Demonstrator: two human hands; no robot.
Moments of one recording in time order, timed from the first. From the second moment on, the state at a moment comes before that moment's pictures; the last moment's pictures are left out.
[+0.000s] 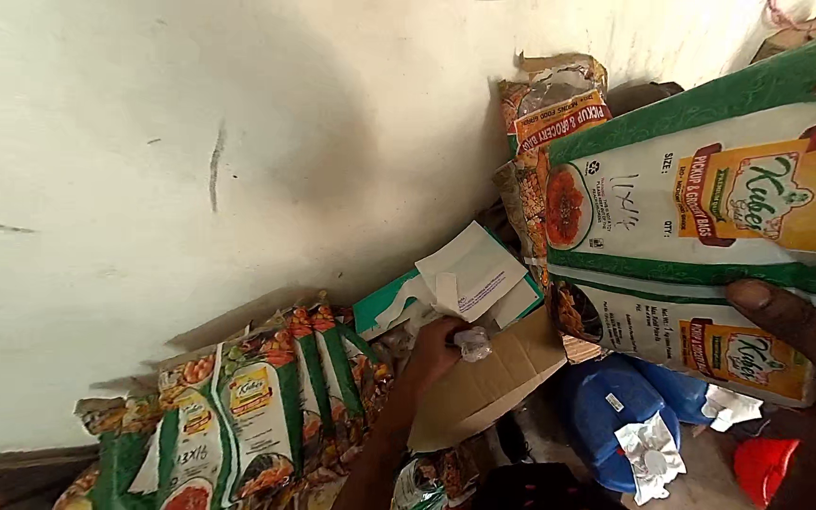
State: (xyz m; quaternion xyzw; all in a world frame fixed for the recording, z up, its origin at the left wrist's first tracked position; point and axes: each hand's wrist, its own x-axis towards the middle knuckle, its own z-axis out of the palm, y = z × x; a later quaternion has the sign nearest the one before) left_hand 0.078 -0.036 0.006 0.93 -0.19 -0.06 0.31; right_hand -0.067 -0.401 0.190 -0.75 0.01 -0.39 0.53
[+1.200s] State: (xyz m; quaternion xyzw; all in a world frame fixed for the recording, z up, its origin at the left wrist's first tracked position) left_hand -0.076 -0.076 -0.032 0.89 -0.06 0.24 0.38; right_hand -0.029 -0.358 0.201 -0.59 -0.03 -0.41 0.69
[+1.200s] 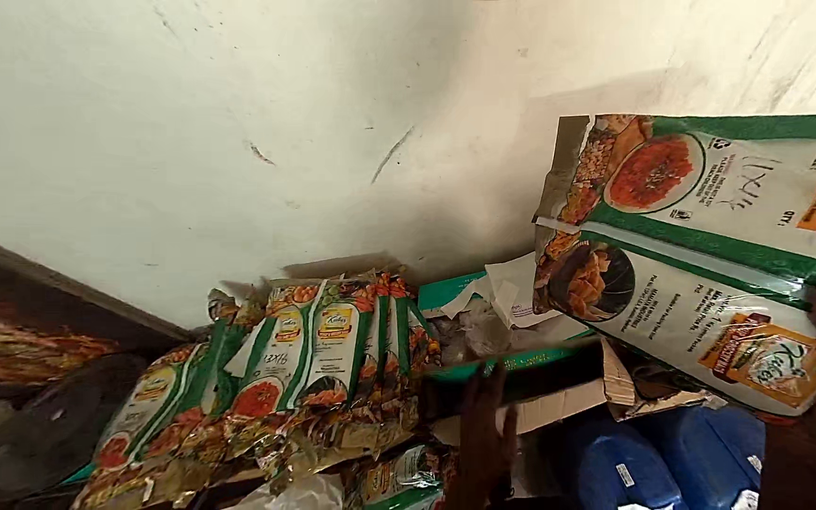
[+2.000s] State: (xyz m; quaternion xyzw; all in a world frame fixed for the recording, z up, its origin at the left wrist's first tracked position) left_hand 0.077 0.059 0.072 0.98 -0.11 -0.14 0.07; right_hand 0.050 -0.220 0.130 -0.41 0.02 -0.18 0.89
